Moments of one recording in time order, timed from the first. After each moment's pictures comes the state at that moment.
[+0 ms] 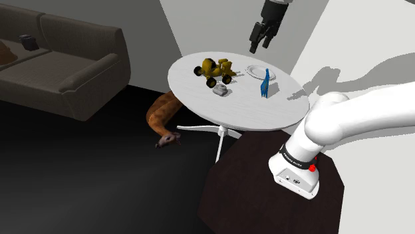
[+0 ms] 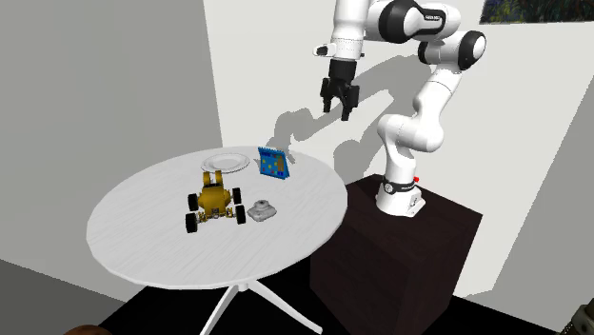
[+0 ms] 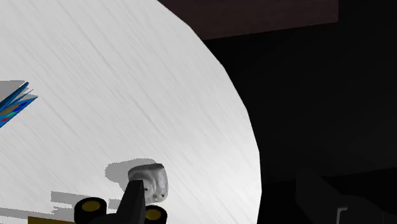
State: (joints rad) arm -0.02 -0.78 -0.07 -2.37 -0.10 1.66 0.03
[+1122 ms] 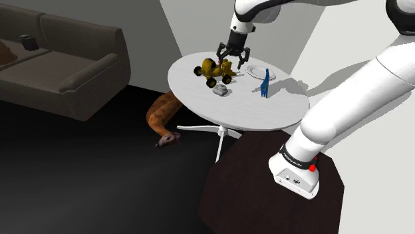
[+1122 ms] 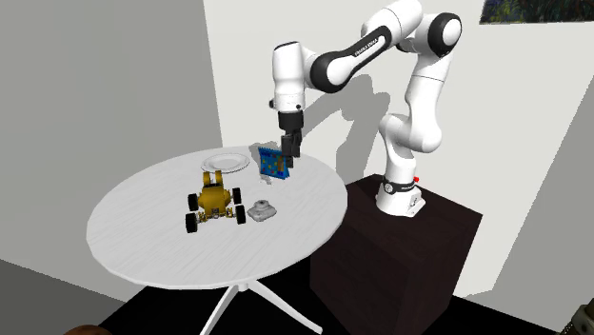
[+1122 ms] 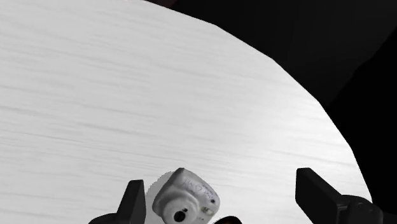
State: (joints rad) arm -0.17 -0.25 -0.07 -2.29 0.07 2.02 0.57
